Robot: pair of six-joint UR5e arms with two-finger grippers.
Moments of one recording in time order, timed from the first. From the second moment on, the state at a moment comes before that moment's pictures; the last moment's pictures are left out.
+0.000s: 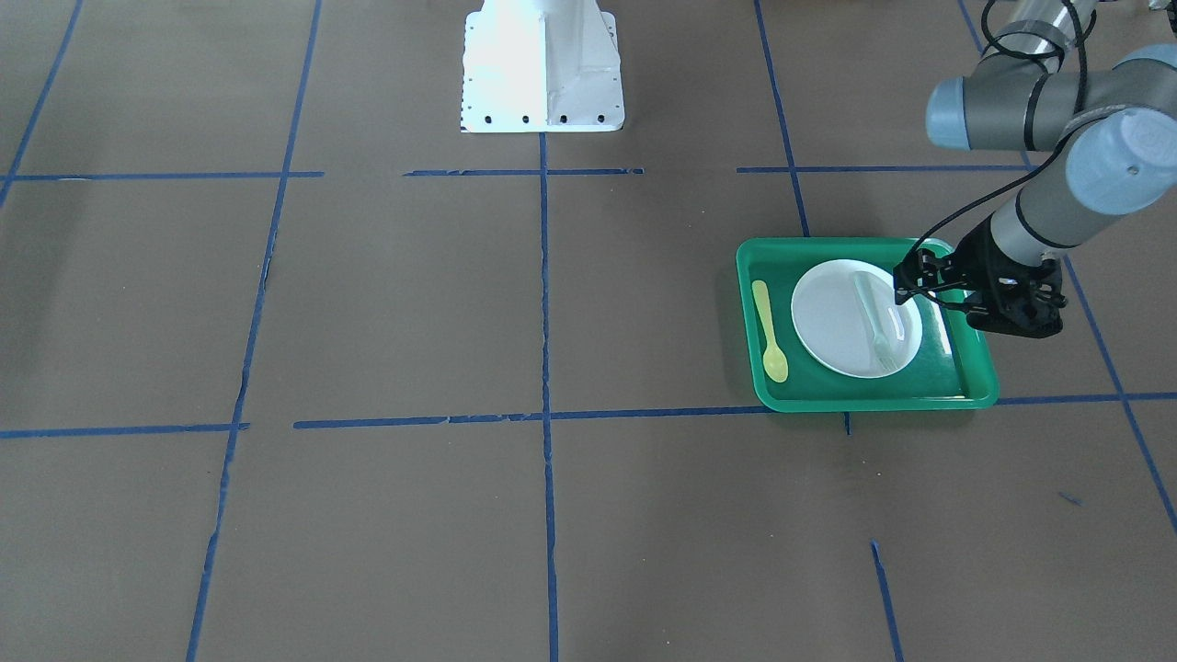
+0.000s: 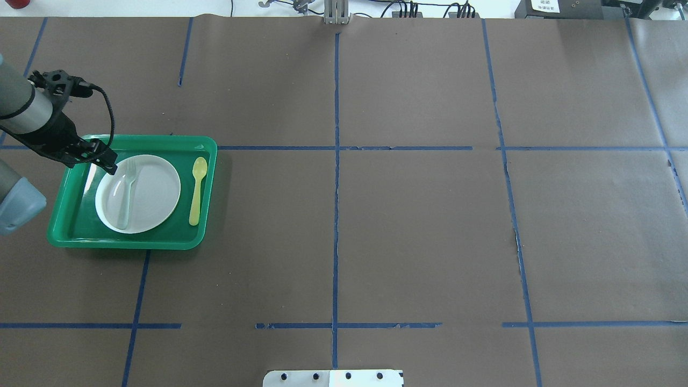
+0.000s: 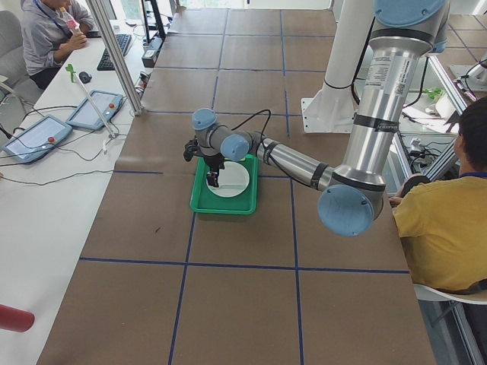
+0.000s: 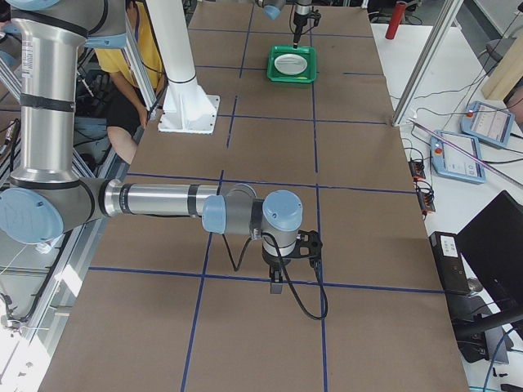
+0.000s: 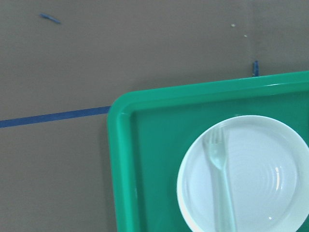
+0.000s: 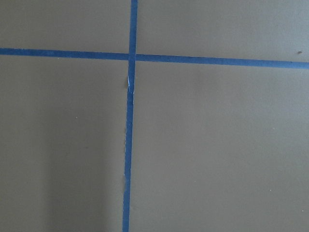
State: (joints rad) left arm -0.98 -1.79 -1.68 -1.72 -2.25 -0.57; right arm 1.60 -1.70 1.72 -1.63 2.29 -0.06
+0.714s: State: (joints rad) left arm -0.90 -1.81 -1.59 -1.79 -2.24 -0.68; right arm 1.60 -1.70 1.72 -1.63 2.29 -0.06
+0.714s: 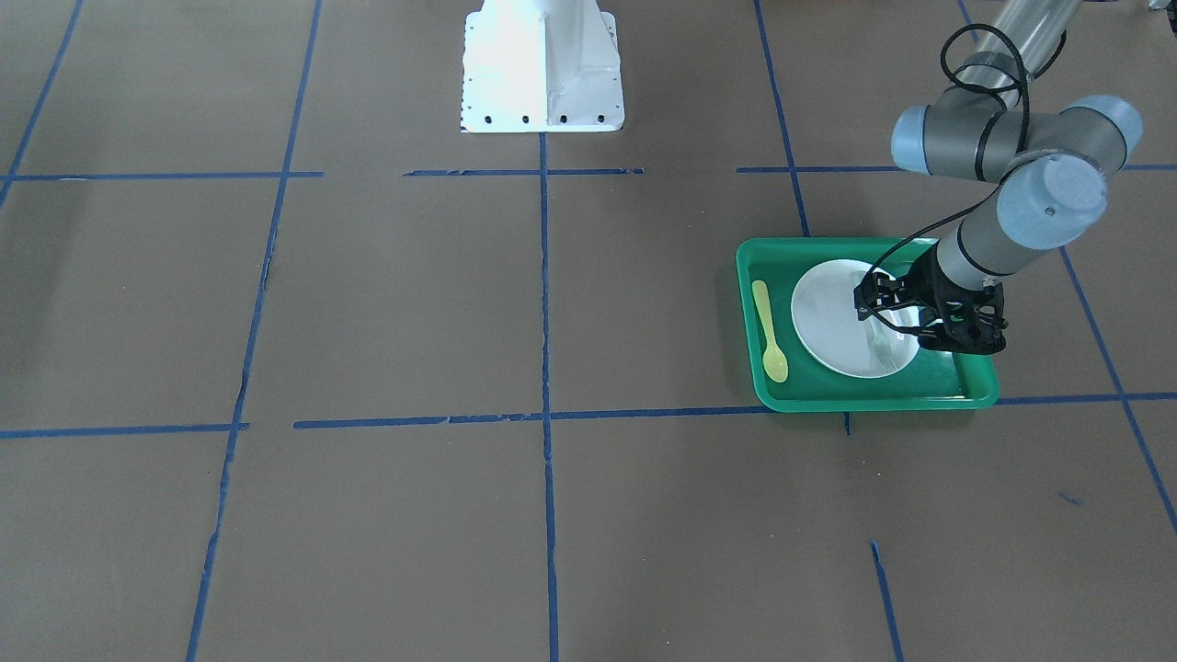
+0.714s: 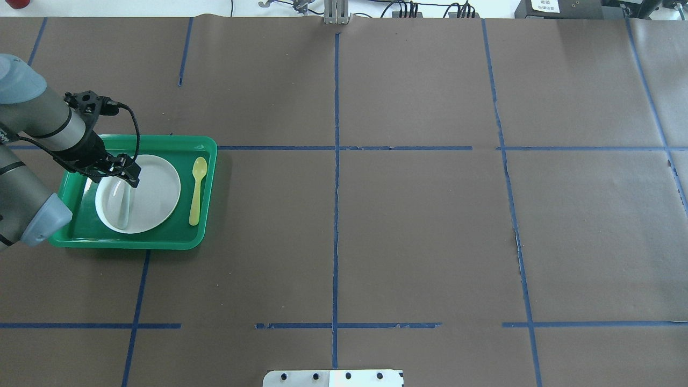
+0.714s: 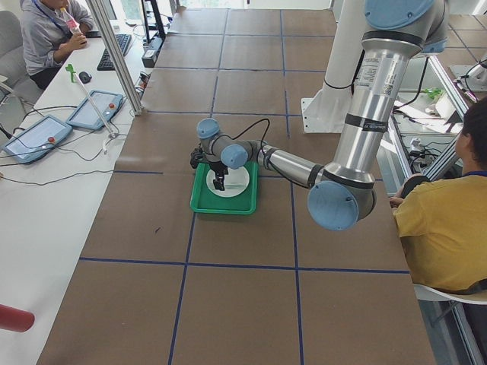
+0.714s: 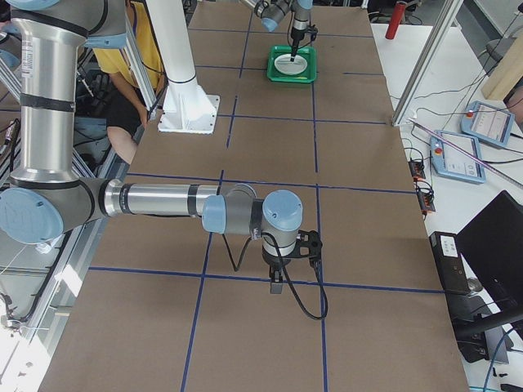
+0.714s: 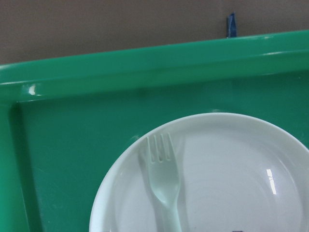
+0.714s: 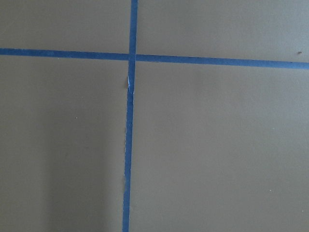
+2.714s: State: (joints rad) left arm -0.98 -1.82 -1.61 -1.79 -2.28 -0.67; right arm 1.60 -1.70 1.72 -1.63 2.29 -0.06
